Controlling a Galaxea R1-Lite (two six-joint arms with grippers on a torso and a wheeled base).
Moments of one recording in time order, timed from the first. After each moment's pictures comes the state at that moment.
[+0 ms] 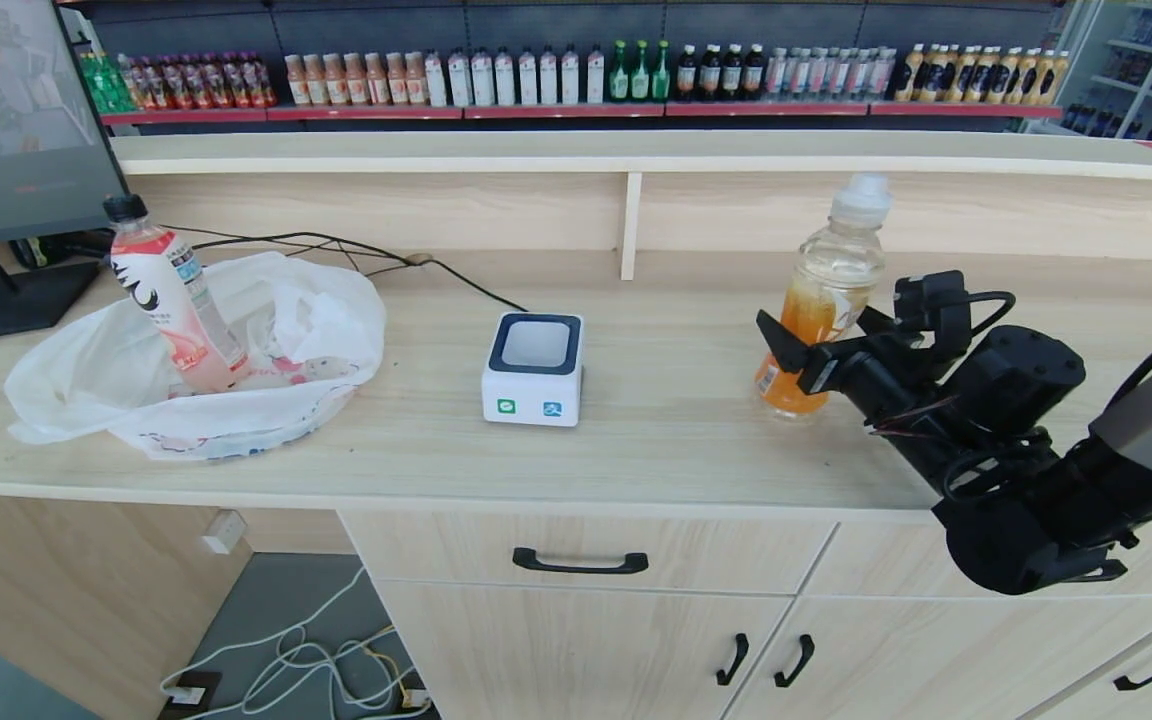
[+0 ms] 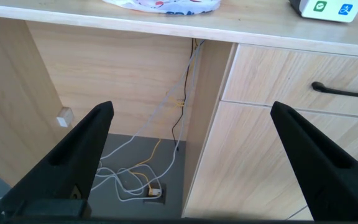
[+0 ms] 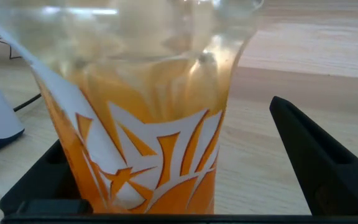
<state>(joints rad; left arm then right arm) 0.00 0.00 0.00 0.00 0.00 -0.01 0.22 2.10 -0.83 -1.57 0.08 -0.02</state>
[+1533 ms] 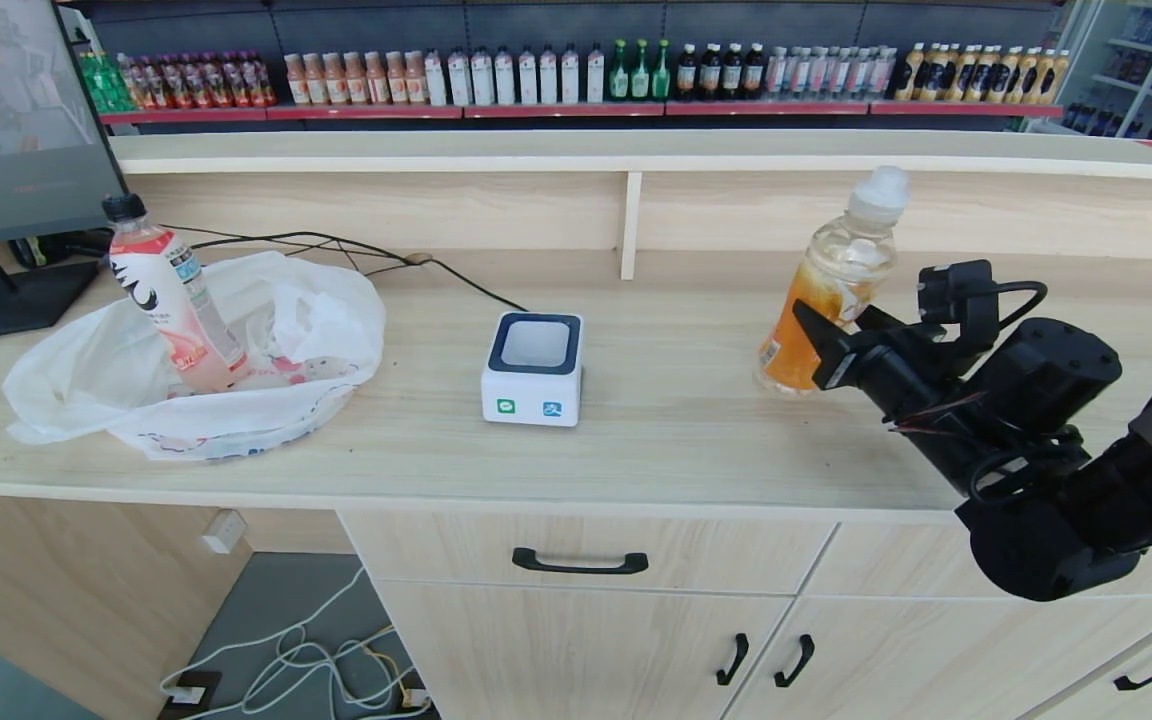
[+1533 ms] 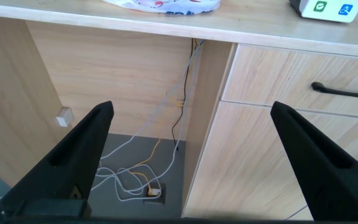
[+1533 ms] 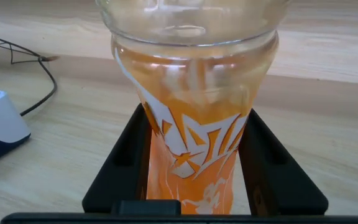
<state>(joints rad) 0.00 0.00 0.00 0.00 0.00 -0.01 0.23 2.03 -0.78 -1.57 0.07 -0.02</state>
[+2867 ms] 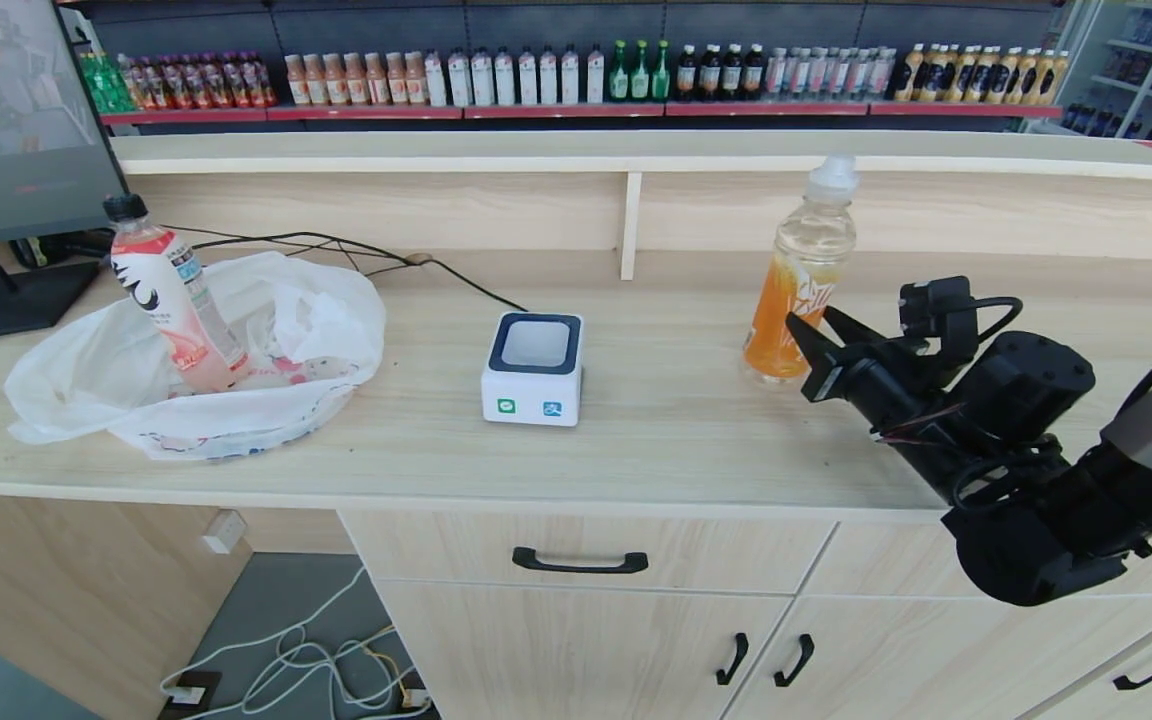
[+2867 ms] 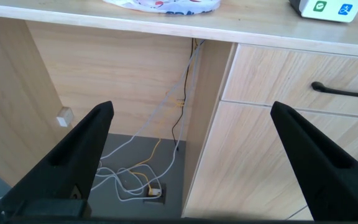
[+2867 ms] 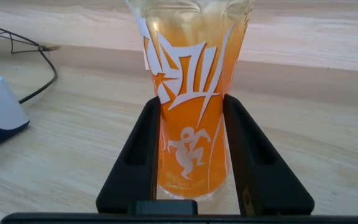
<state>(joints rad) 0.00 0.00 0.00 0.00 0.00 -0.01 0.22 2.08 -0.78 -1.57 0.08 -0.02</state>
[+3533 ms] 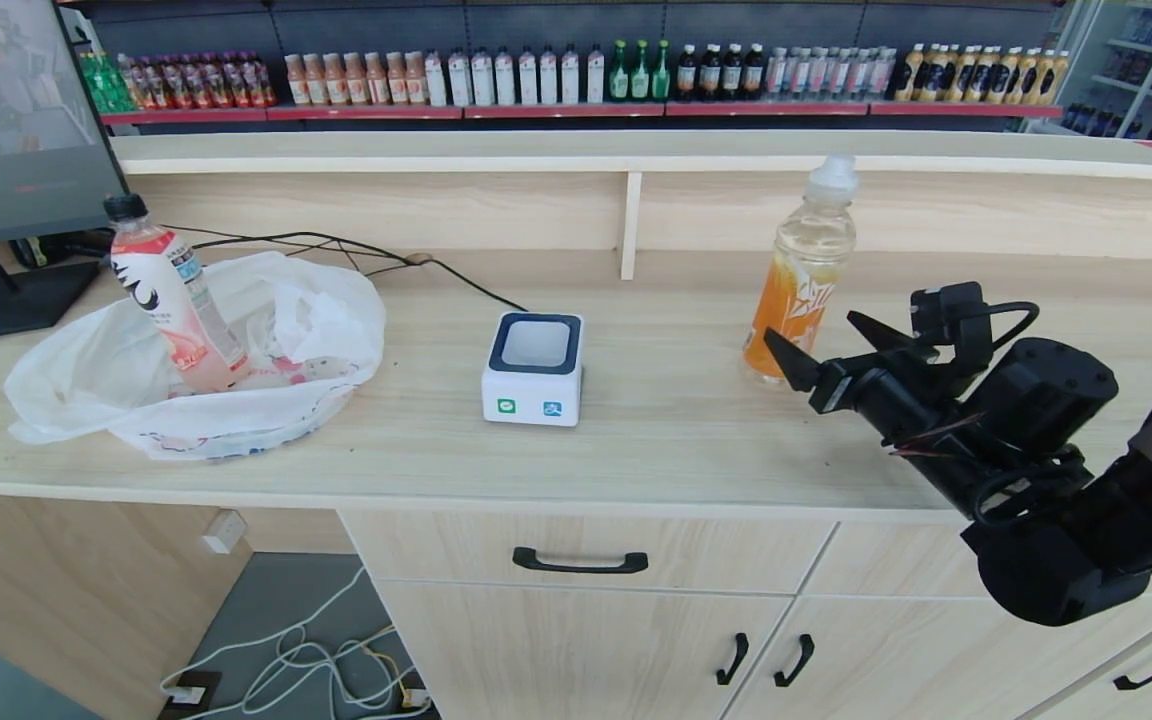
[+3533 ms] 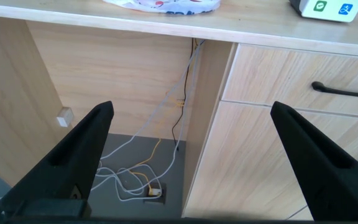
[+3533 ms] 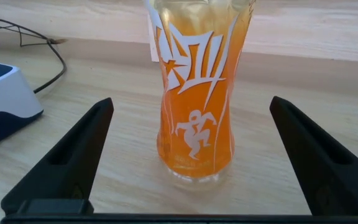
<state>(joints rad) 0.00 0.00 0.00 0.00 0.00 -0.01 0.23 2.03 -0.71 -1.57 0.09 -0.01</state>
